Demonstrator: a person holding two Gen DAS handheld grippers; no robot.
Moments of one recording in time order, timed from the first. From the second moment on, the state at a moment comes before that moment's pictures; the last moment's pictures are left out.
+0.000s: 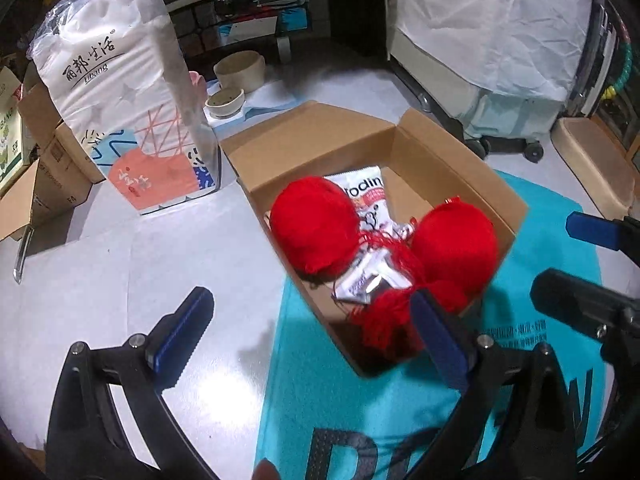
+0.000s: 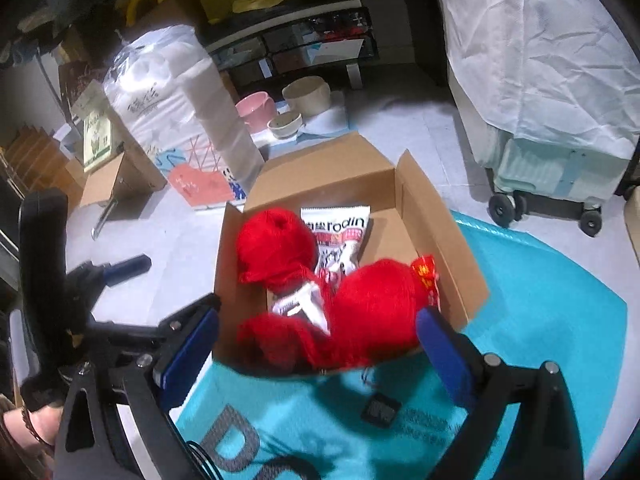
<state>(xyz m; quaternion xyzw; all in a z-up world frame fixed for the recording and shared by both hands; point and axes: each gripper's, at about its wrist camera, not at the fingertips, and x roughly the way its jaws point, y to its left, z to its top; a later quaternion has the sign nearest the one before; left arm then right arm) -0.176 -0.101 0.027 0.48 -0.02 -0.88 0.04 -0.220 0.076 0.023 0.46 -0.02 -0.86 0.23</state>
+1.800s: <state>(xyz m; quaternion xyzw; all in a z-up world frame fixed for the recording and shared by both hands) -0.043 -0.052 0.079 0.52 -0.04 -0.85 0.03 -0.060 0.111 0.074 0.52 0.01 -0.83 0.19</state>
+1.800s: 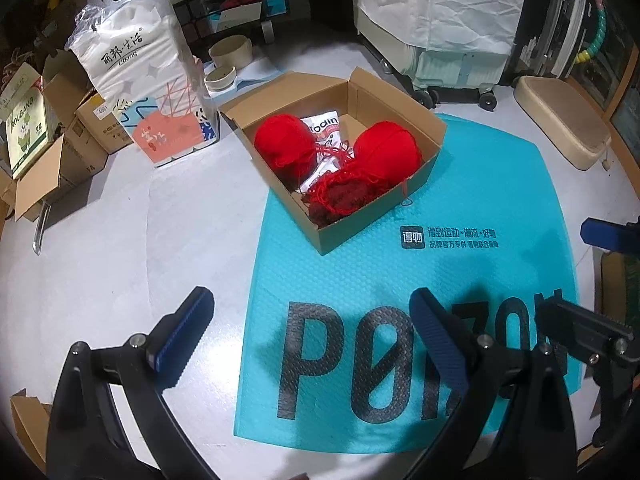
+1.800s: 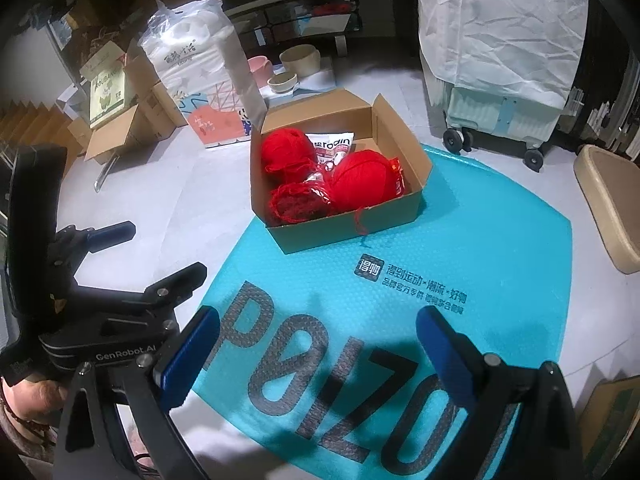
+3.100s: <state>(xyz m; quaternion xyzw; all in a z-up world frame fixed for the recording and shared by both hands) -0.041 -0.052 0.077 0.52 -0.03 -0.85 0.02 -0.058 0.105 0.073 0.52 0.02 -0.83 0.19</state>
